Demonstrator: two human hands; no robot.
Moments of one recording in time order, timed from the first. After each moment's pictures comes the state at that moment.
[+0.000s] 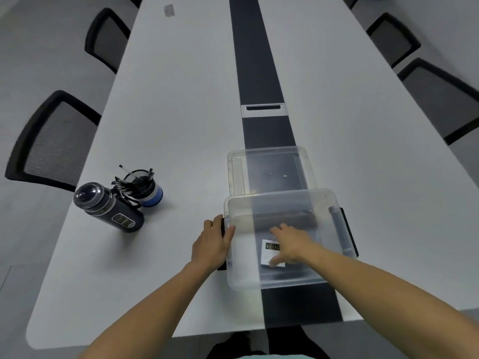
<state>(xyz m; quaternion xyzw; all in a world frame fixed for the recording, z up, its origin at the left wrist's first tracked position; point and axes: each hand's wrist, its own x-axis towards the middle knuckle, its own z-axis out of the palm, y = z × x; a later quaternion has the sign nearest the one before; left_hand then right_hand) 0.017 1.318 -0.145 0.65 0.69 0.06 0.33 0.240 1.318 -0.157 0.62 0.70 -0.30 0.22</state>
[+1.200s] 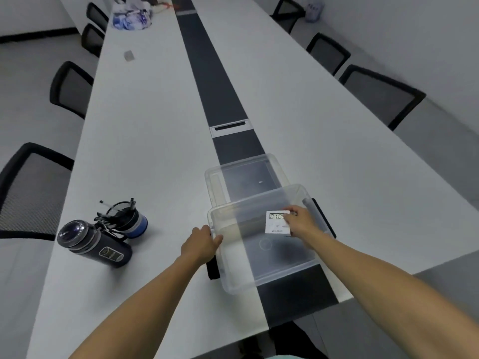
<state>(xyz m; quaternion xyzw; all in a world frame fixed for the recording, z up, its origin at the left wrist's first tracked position) 0.014 1.347 -0.129 0.69 0.66 -0.10 0.29 0.279 1.306 -0.140 0.77 0.24 -0.48 -0.35</state>
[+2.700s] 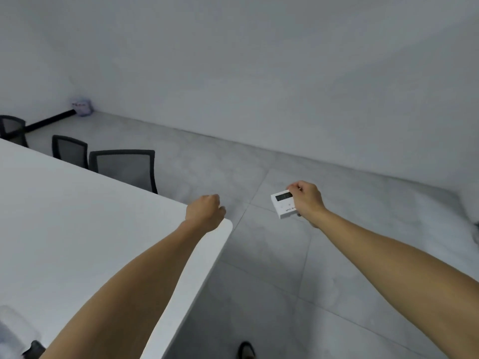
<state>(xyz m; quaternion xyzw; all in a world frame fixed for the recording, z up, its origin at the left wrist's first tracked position) 0.663 1.089 0.028 0.97 0.20 0.00 0.11 0.773 0.863 0.024 0.85 0.02 -0.08 -0.52</state>
